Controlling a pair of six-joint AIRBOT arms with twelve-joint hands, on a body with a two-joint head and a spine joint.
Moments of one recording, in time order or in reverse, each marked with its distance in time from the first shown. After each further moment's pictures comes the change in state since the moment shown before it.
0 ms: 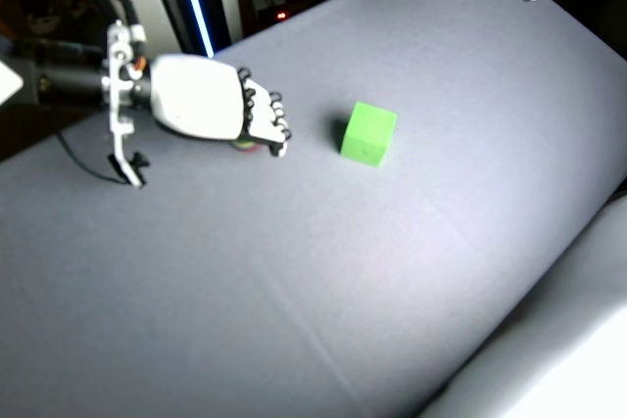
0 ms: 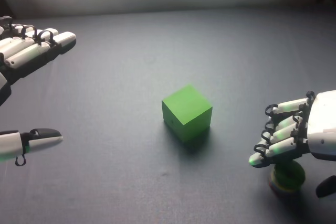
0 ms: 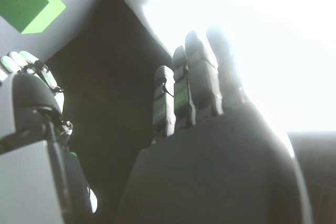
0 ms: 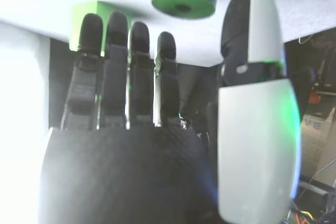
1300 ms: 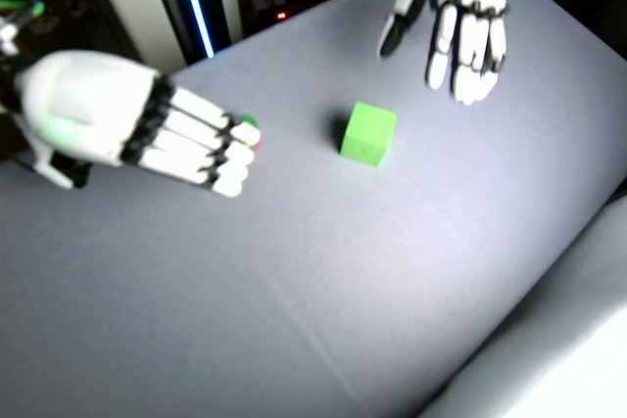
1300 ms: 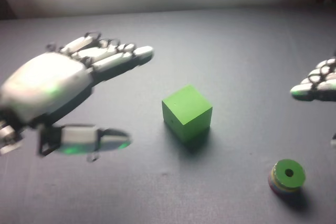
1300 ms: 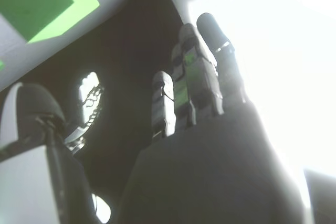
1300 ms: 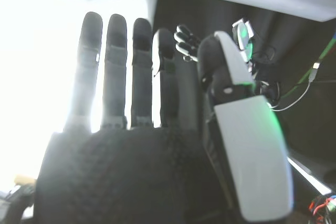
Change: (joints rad) left arm -0.242 -0.182 0.128 0.157 0.303 -0.053; right arm -0.299 0.117 -0.087 0.691 0.439 -0.342
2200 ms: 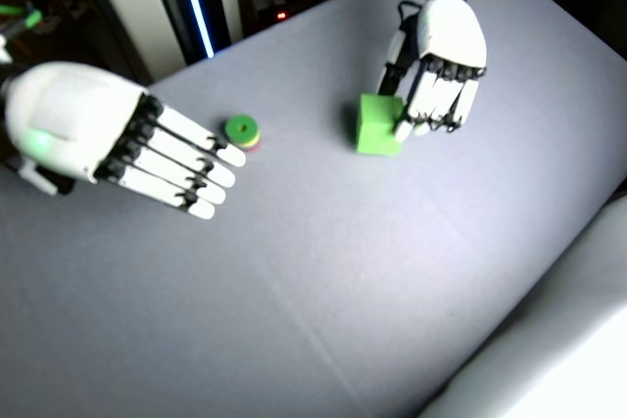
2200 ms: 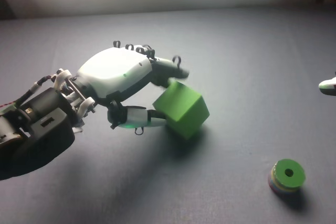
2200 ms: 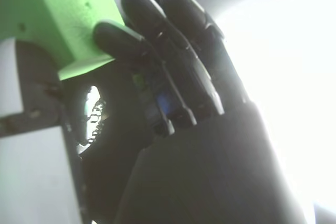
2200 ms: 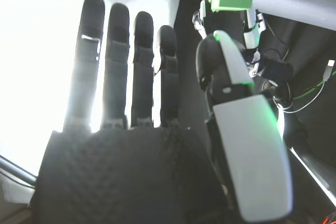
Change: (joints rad) left arm -0.233 -0.324 0.273 0.003 0.298 -0.042; right arm -0.142 0.000 -0.029 0.253 0.132 -0.097
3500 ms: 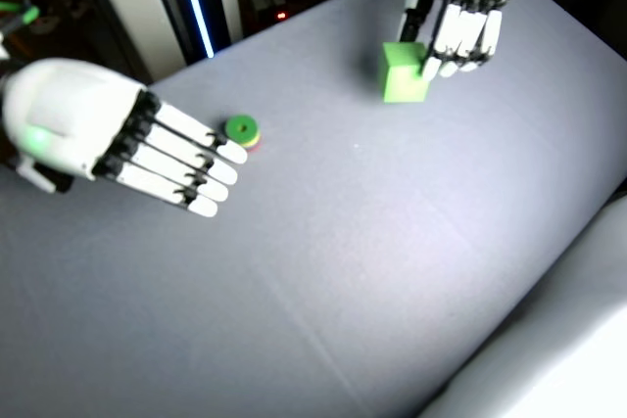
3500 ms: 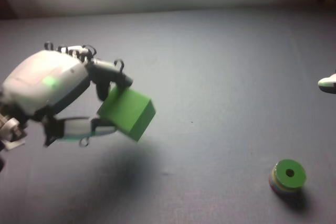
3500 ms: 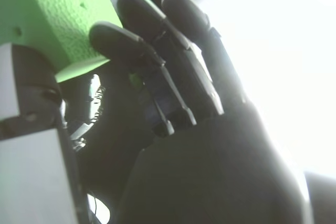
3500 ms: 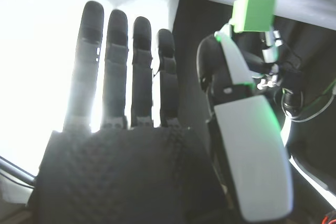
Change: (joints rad) left arm 0.170 0.215 -0.179 -0.080 -0.270 0.054; right arm -0.001 0.008 -0.005 -0.004 0.000 0.000
